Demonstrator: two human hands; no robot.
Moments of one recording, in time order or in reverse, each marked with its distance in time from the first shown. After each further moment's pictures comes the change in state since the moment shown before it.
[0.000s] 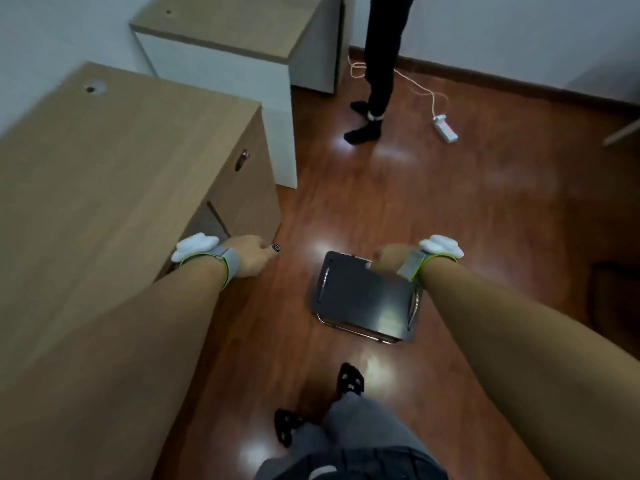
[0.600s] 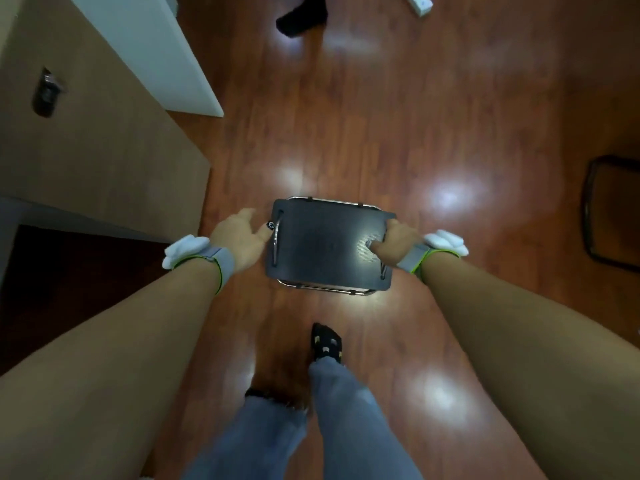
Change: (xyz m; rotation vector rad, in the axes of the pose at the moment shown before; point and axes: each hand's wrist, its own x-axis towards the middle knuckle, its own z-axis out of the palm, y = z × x) left_hand 0.194 0.141 0.138 -0.185 0.043 0.021; right_hand 0.149 0.177 0.112 0.297 0.077 0.375
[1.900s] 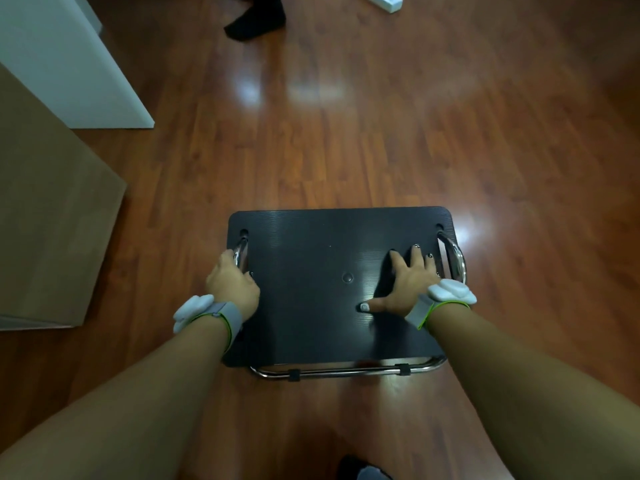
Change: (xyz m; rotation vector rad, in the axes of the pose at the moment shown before) left_hand 0.327 -0.127 0.347 -0.205 0.404 0.015; right_hand 0.326 0.074 0.351 -0.009 0.187 0.094
